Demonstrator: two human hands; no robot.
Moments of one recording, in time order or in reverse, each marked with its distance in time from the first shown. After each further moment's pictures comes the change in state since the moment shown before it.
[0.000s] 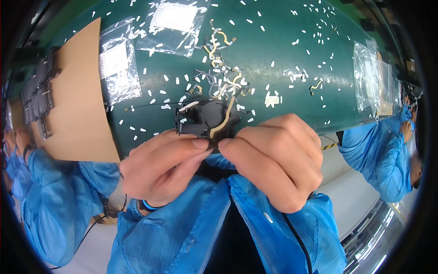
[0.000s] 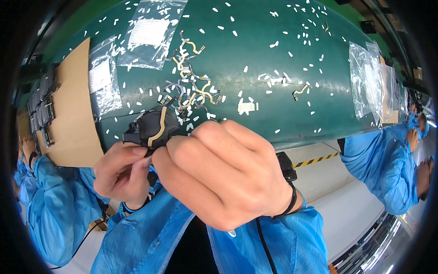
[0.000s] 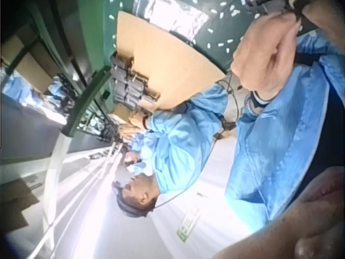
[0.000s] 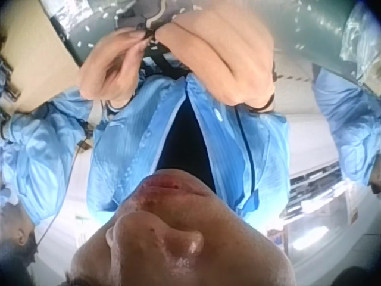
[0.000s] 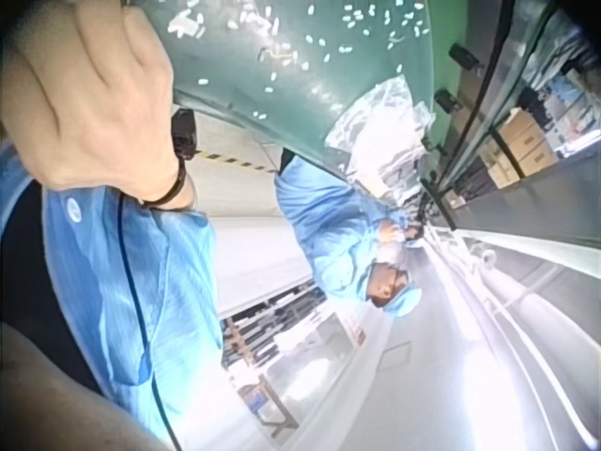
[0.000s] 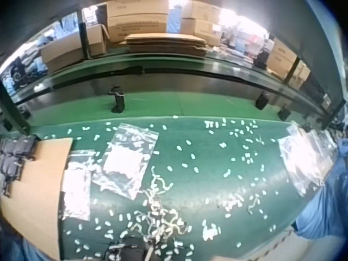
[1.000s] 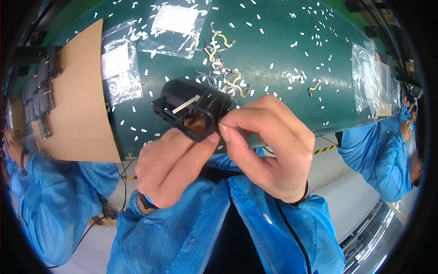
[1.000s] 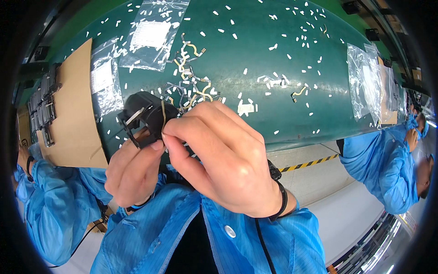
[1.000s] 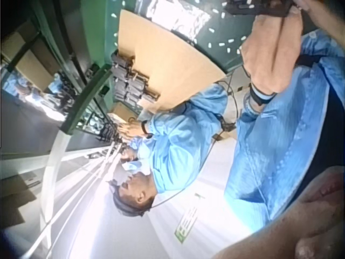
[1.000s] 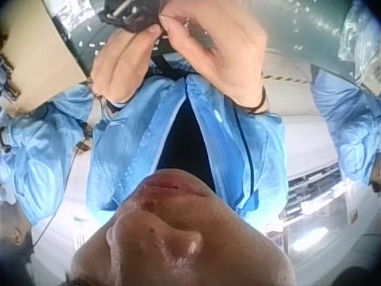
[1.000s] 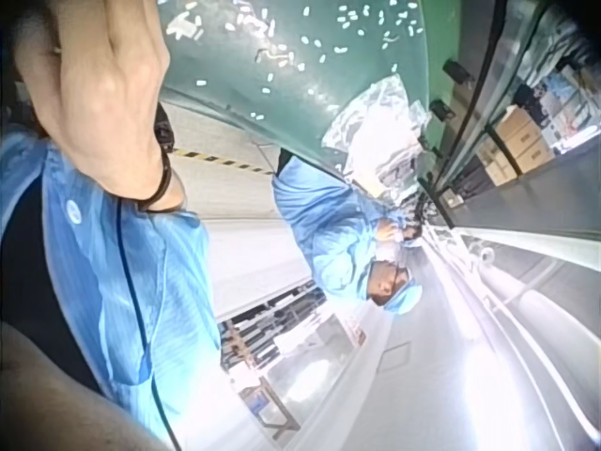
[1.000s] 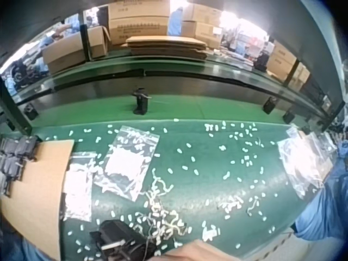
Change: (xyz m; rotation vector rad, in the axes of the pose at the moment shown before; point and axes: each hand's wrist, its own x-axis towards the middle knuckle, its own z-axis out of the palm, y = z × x) left_hand 0.006 -0.009 0.003 0.414 -0.051 0.379; right_hand 0.000 0.000 0.014 0.303 0.067 0.362
